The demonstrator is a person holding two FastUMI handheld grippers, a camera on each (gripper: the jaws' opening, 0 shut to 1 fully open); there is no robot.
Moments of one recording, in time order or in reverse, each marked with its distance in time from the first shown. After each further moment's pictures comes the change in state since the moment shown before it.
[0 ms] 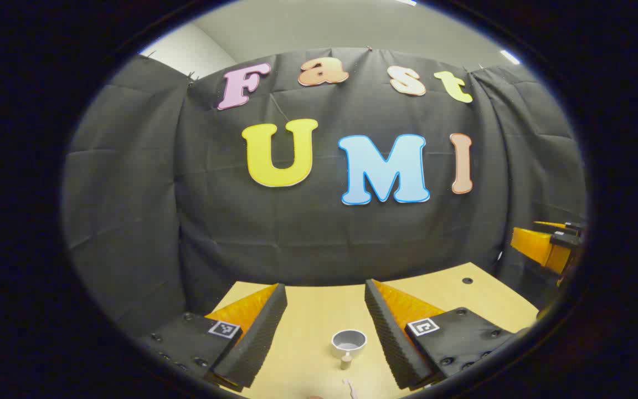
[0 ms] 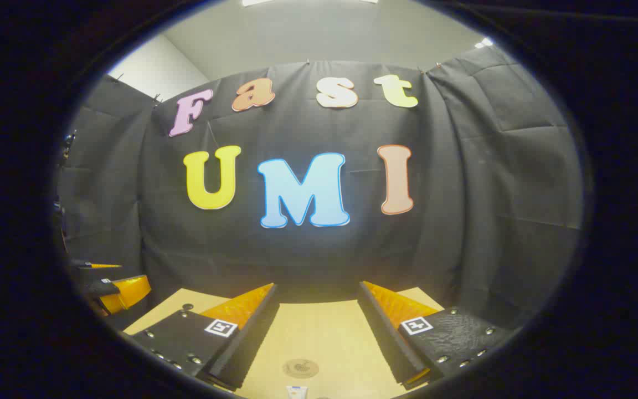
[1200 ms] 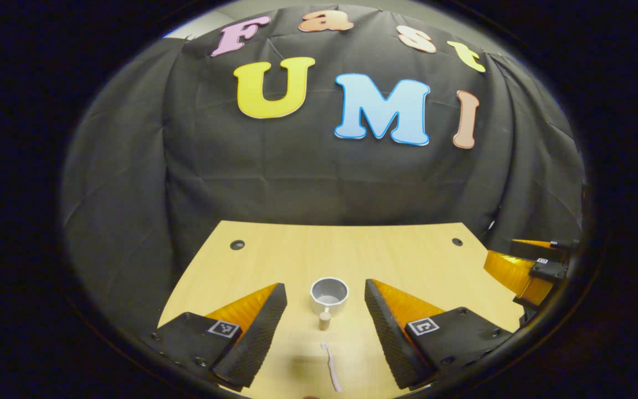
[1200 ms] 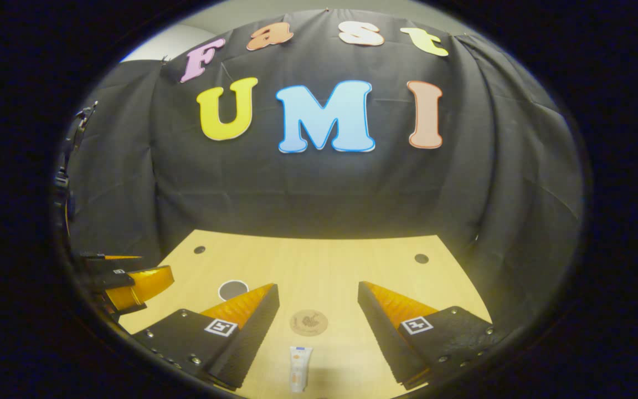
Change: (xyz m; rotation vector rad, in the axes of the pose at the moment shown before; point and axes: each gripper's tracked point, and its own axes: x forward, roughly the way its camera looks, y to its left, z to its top) left arm 0.000 -0.027 -0.111 -0.083 0.373 -0.023; right arm 0.000 0.021 -0.101 -0.052 0.401 0.094
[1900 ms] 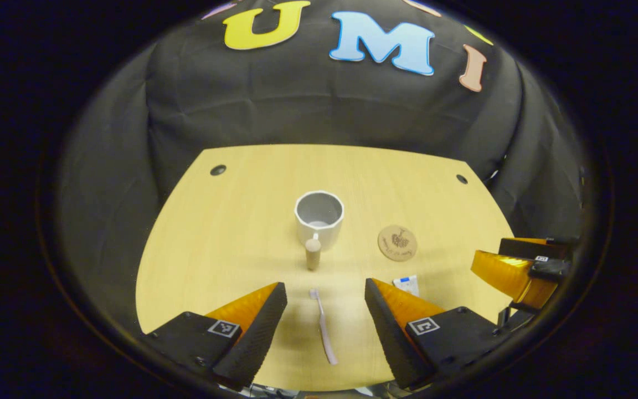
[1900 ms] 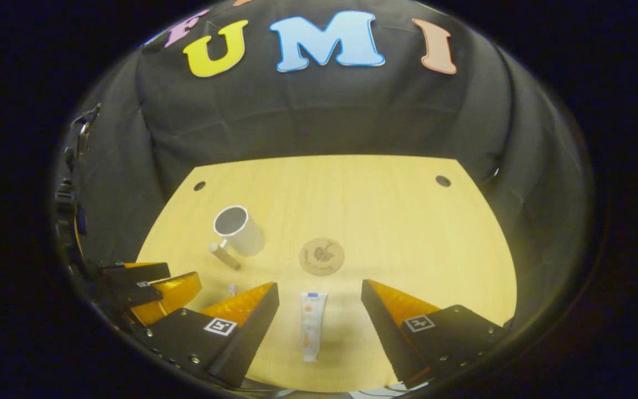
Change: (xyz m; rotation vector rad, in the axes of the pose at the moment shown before) left arm 0.043 -0.017 -0.153 -0.031 0.404 -0.035; right arm 0.025 0.023 -0.124 0.066 0.409 0.061
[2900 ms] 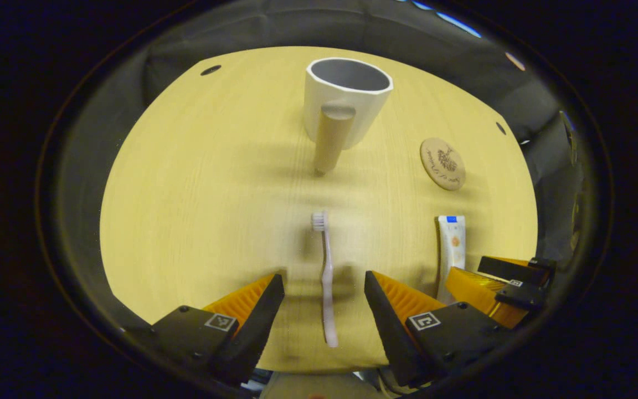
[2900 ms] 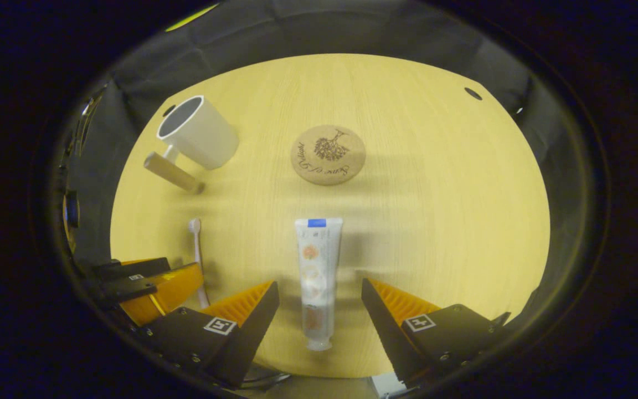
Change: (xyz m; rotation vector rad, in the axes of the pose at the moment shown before) left arm 0.074 0.027 -0.113 -0.139 0.417 0.033; right arm 0.091 0.005 -0.120 0.027 0.441 -0.024
